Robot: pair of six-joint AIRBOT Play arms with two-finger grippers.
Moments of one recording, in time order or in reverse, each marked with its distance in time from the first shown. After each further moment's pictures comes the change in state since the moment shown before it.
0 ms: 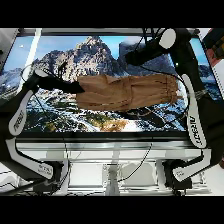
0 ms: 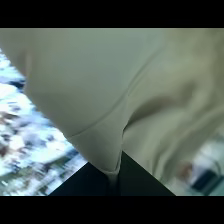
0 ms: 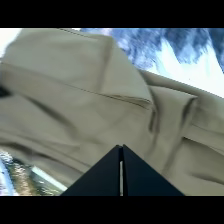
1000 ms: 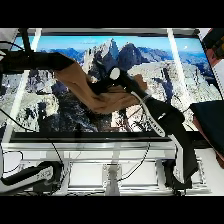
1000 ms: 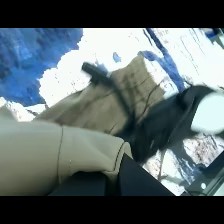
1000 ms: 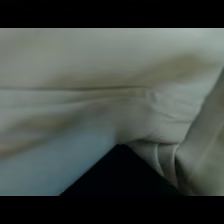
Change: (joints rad) left arm -0.008 0.434 0.070 -0.075 0.030 0.000; right arm 0.291 -0.408 0.000 0.526 -0.282 0.102
